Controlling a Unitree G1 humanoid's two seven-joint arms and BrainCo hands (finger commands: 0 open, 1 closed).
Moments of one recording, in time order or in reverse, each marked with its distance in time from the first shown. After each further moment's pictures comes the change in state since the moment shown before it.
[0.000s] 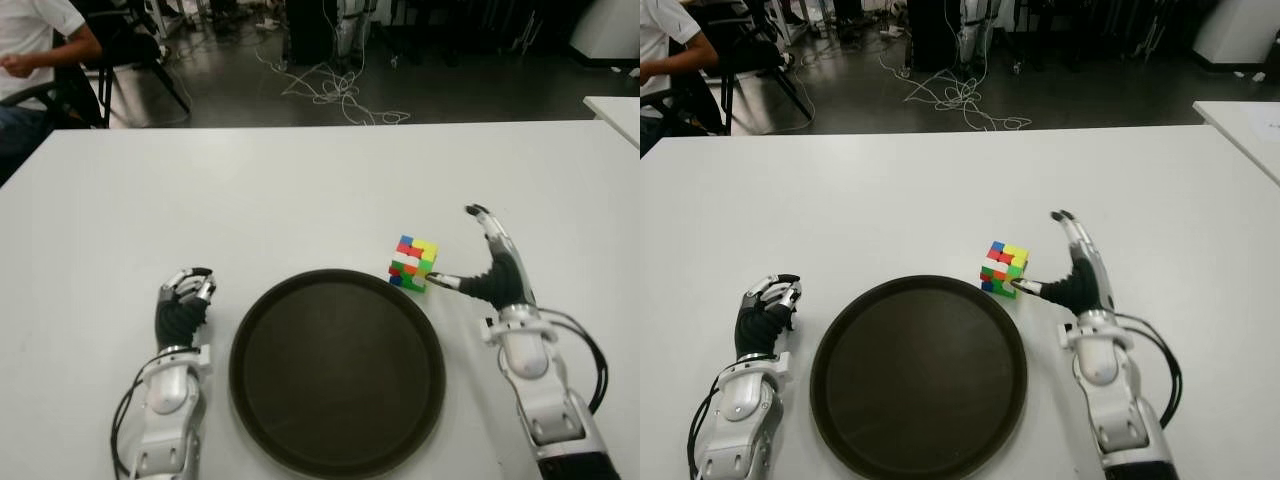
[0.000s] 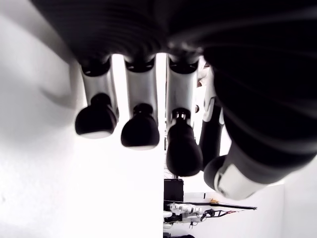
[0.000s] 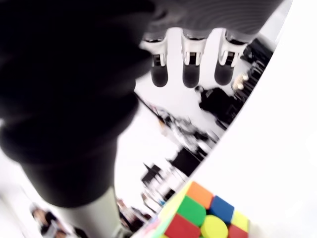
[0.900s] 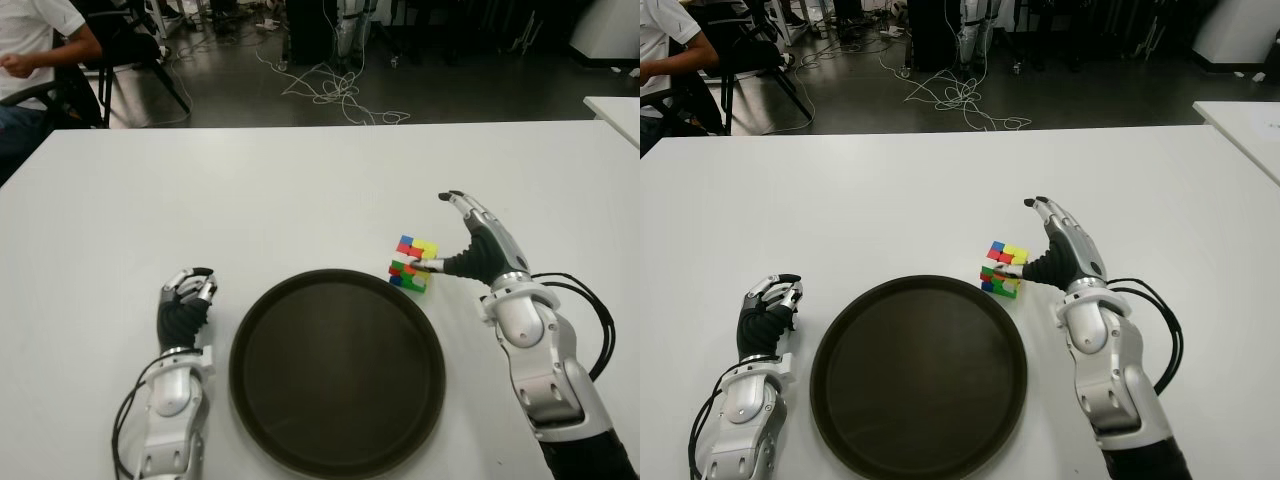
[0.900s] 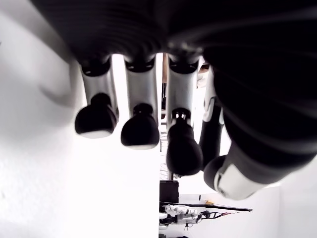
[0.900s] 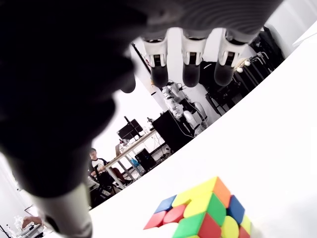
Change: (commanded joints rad) left arm -0.002 -0.012 0.002 0.023 -0.013 -0.053 0.000; right arm -0.088 -0.045 0.107 -0.143 -0.148 0.256 0.174
